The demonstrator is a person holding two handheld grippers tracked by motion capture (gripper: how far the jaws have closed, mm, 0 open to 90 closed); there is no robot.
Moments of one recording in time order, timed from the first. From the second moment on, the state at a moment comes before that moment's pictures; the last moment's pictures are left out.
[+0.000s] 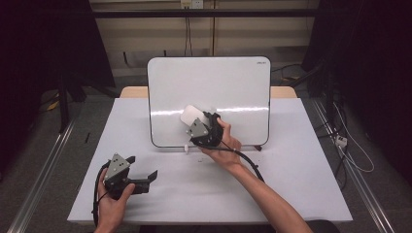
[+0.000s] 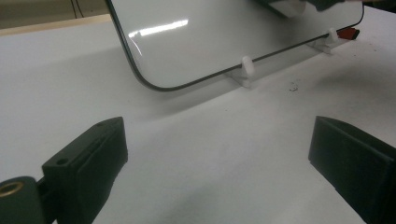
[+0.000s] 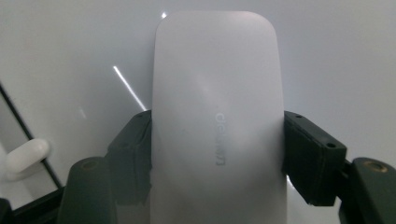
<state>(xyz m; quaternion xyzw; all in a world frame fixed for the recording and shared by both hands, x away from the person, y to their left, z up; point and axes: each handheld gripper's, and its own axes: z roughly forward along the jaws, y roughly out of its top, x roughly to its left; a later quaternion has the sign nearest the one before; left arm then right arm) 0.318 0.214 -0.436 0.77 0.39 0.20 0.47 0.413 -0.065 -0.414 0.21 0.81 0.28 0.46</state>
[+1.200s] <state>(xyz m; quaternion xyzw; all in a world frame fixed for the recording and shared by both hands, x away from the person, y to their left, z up) 0.318 0.213 -0.436 0.77 0.38 0.20 0.47 0.410 -0.045 -0.420 0.18 0.83 0.28 0.45</state>
